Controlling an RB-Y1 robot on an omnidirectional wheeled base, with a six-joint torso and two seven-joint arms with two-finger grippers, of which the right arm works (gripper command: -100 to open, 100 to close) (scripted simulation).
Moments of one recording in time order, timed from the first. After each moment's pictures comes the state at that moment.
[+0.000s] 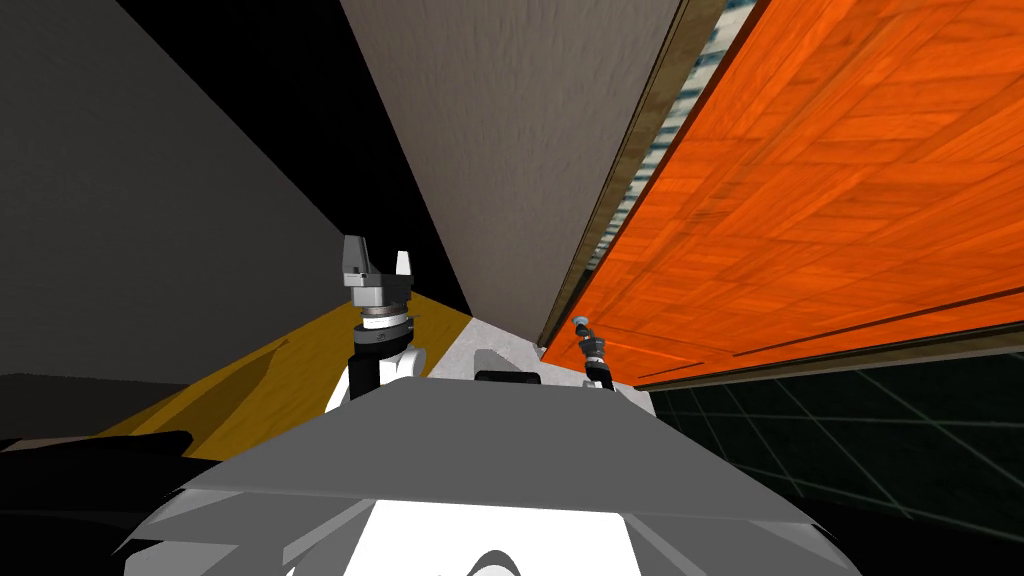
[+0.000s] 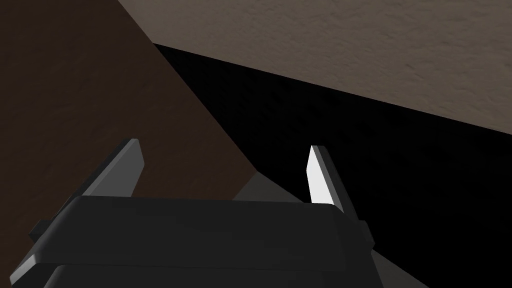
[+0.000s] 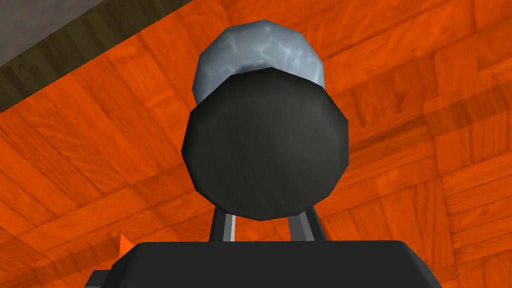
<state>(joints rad) 0.00 -0.34 0.07 -0.62 -0.35 -0.93 -0.58</state>
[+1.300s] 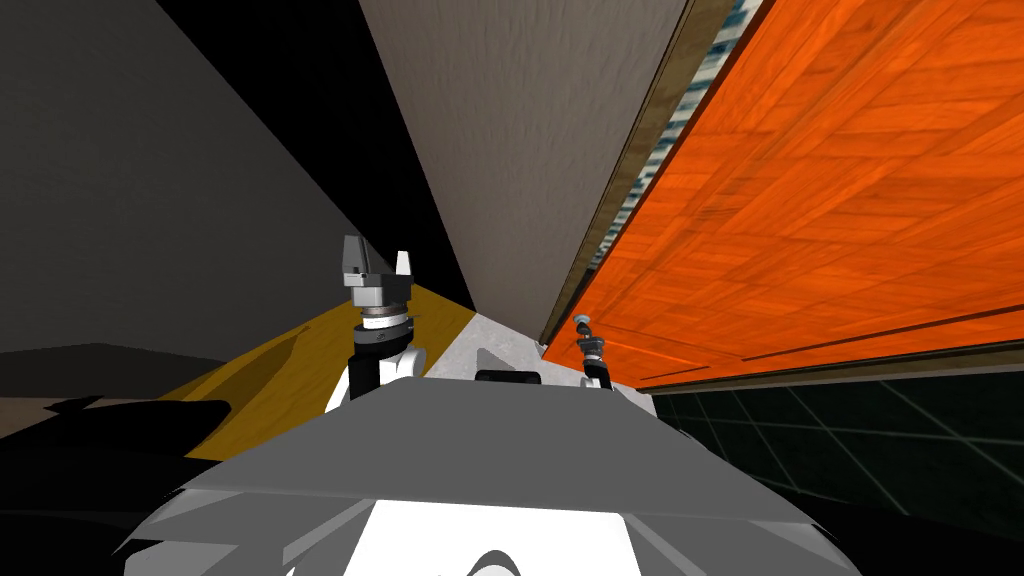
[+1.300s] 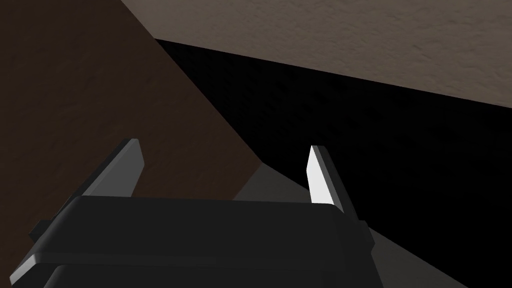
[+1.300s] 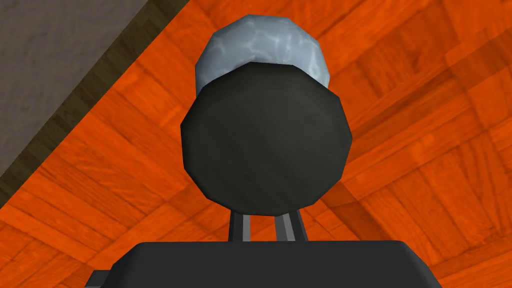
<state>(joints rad) -0.03 -0.33 0.10 -0.58 -0.42 -0.91 -0.80</state>
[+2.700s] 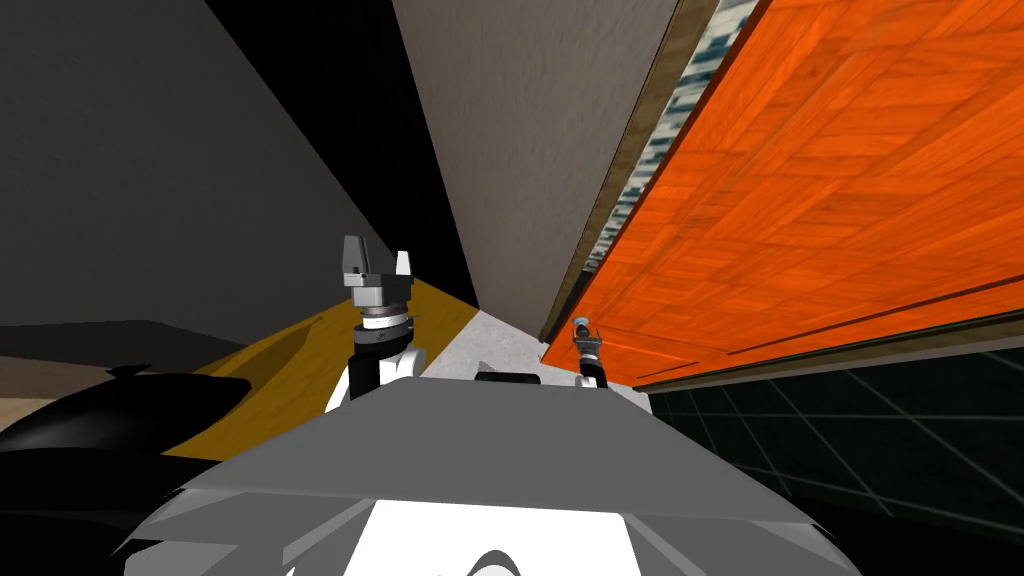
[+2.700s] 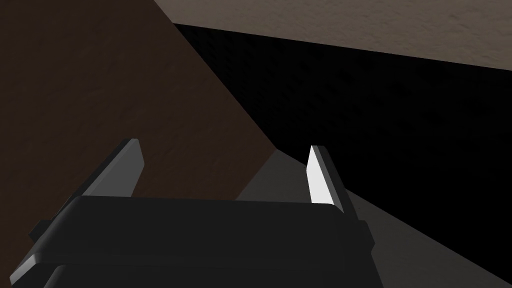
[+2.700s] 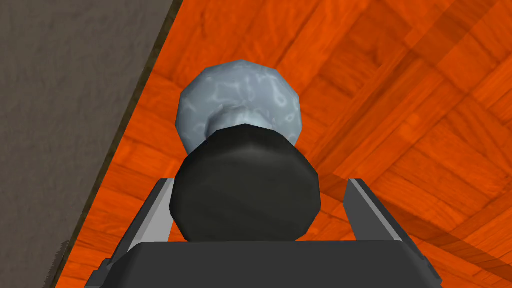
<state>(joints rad) 0.01 -0.31 0.12 -0.70 -0.51 -0.85 -0.98</state>
